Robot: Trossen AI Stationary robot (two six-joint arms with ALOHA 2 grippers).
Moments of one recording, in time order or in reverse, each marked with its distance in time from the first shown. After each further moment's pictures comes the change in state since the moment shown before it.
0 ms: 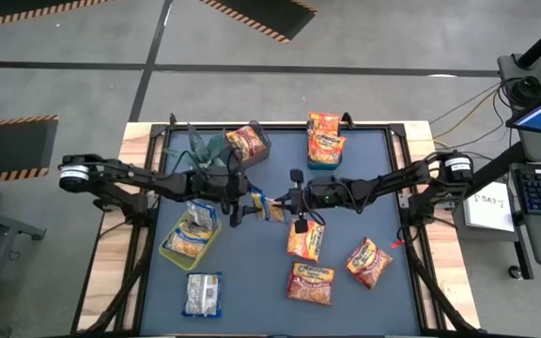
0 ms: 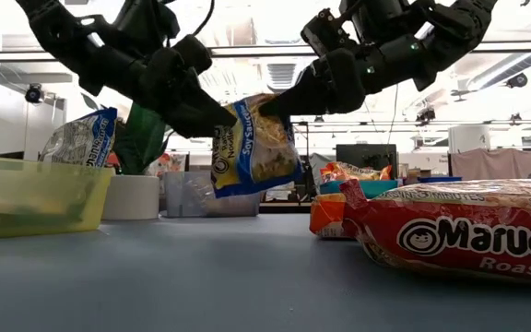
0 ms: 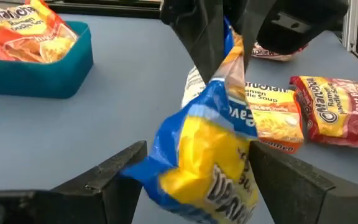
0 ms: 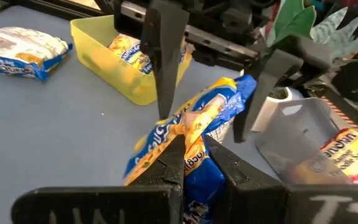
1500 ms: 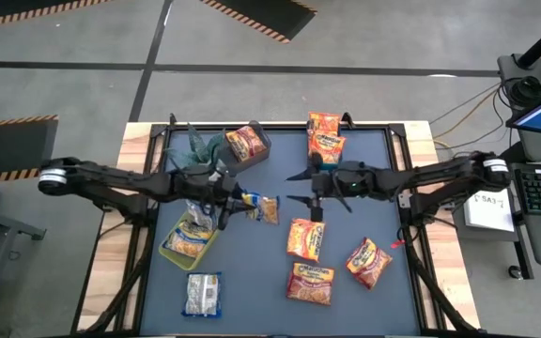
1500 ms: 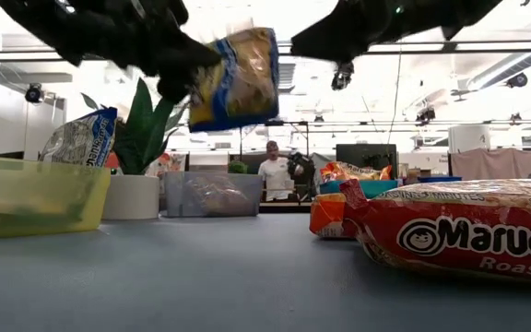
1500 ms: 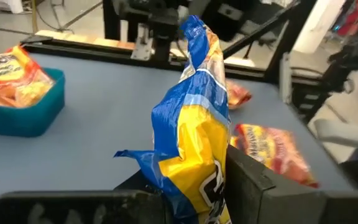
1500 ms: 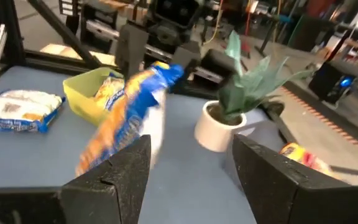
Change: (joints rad) left arm -0.057 -0.212 -0.016 -0.030 0.047 -0.126; right arm -0.014 -0.311 0.001 -0.216 0.040 0.082
